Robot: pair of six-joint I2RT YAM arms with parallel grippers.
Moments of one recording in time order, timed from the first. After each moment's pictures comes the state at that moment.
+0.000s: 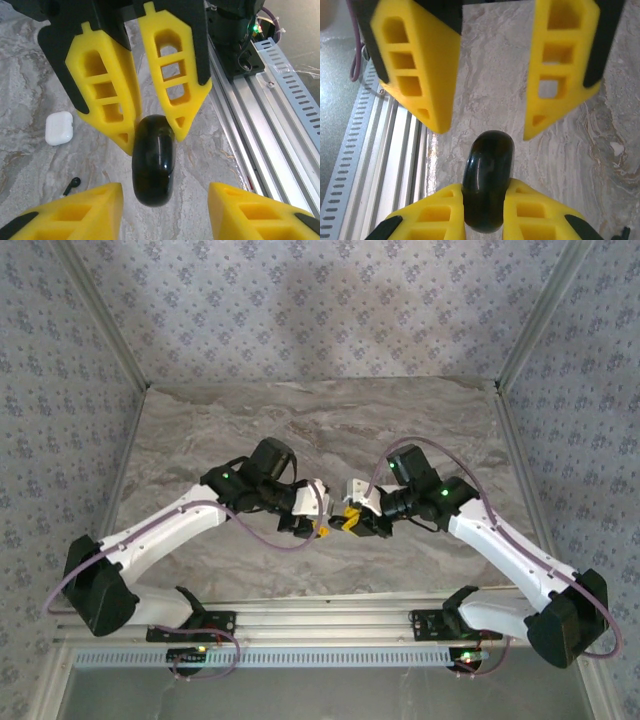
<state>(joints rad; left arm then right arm) -0.79 1.34 1.11 -0.66 0.69 0.81 0.60 1.14 0.95 -0.71 -0.74 -0.67</state>
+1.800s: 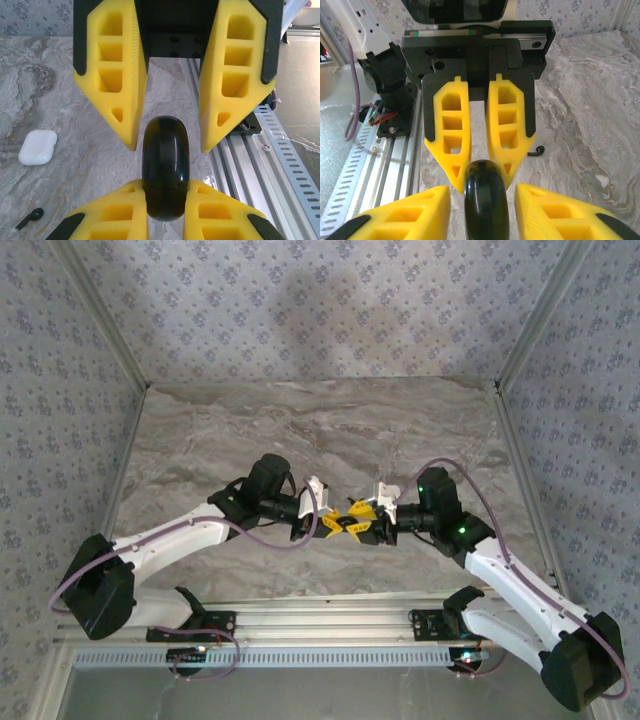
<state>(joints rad) -0.80 1.31 0.83 -0.10 0.80 0.37 0.52 0.89 0.60 -0.17 -0.87 -0.34</state>
